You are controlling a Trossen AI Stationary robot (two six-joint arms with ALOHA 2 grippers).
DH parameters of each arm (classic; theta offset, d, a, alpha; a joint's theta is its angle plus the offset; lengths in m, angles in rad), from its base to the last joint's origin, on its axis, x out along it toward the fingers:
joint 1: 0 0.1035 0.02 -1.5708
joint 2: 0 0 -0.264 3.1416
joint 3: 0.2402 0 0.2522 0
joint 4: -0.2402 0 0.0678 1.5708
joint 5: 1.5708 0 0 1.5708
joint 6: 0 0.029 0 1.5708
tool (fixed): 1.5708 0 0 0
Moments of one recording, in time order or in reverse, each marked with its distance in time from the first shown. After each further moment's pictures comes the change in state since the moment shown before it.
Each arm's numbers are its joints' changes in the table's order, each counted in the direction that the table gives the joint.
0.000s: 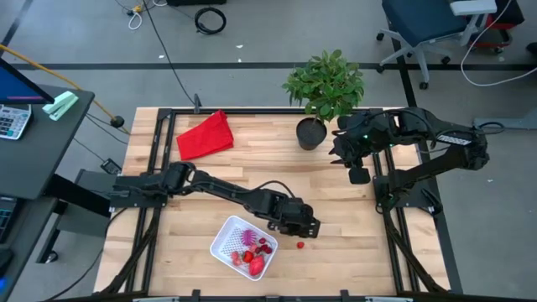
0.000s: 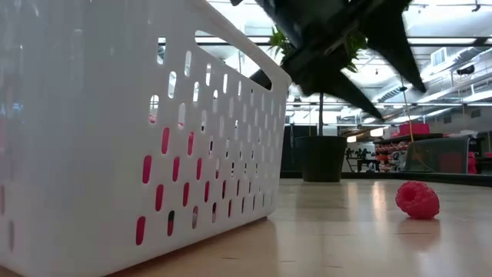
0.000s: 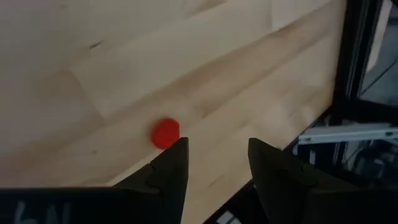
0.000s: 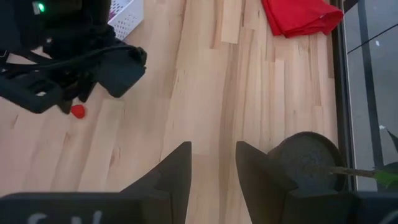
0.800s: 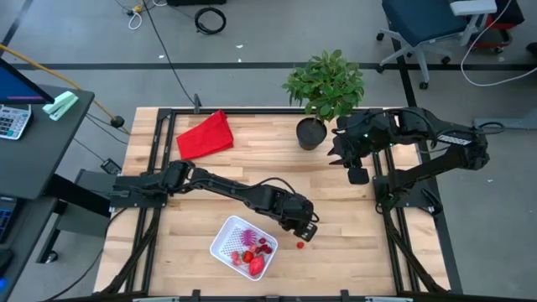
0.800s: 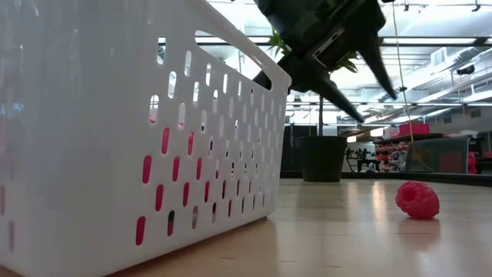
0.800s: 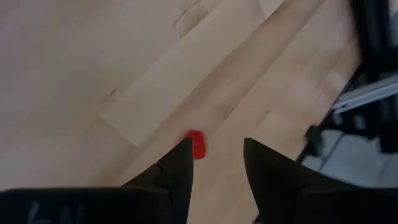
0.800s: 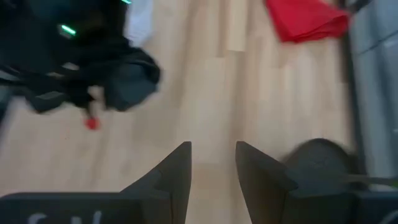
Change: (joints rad) left arm 0.017 -0.005 0.035 -0.105 0.003 0.357; right arm 0.000 0.000 0.000 0.029 -0.025 0.025
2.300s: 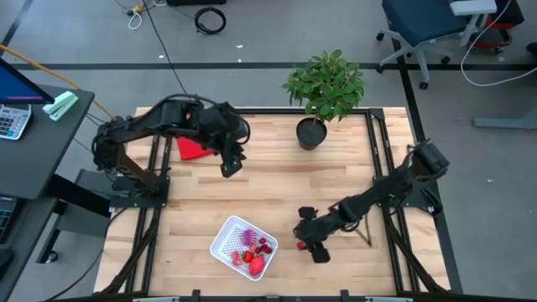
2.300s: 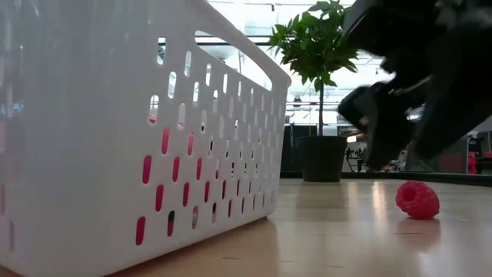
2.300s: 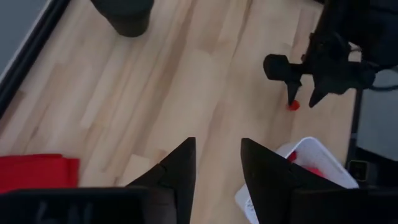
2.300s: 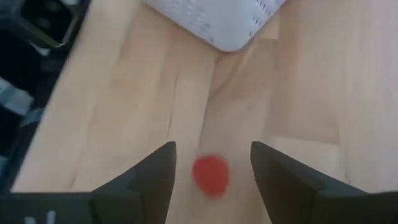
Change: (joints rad) left arm 0.302 -0.688 0.001 -0.687 -0.109 0.875; right arm 0.527 0.472 -0.719 1.242 0.013 0.511
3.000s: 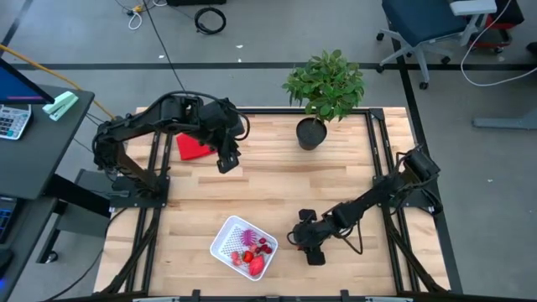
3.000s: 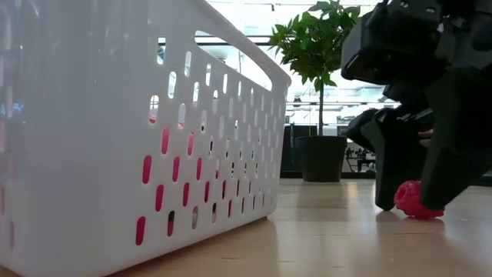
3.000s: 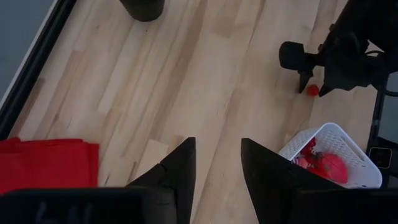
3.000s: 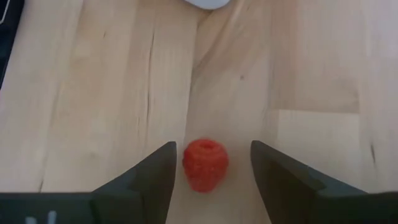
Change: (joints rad) left arm 0.047 -0.001 0.000 -0.070 0.001 0.059; right arm 0.022 0.122 0.070 -0.079 0.035 0.111
